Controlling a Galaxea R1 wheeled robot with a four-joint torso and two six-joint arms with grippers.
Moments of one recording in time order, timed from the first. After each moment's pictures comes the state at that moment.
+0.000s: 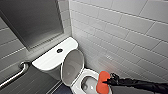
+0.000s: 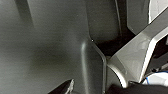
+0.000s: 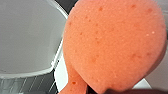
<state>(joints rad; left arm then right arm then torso) 1.42 2.96 -2.82 1.68 -0.48 -1.55 -0.51 2.53 -1.76 0.17 -0.21 0.21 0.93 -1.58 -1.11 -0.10</state>
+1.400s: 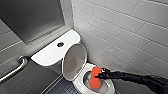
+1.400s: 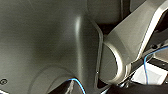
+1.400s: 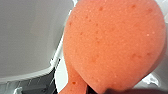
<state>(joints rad) 1.43 2.99 -2.82 1.68 -0.44 -1.54 -0.43 2.74 -1.95 0.16 -0.29 0.21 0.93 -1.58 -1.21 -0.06</state>
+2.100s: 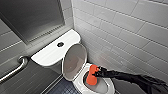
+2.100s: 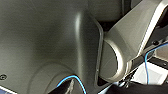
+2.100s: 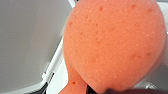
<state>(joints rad) 1.44 2.99 -2.82 1.68 -0.43 -1.54 -0.43 2.90 -2.18 0.12 -0.24 0.21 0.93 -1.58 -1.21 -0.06</state>
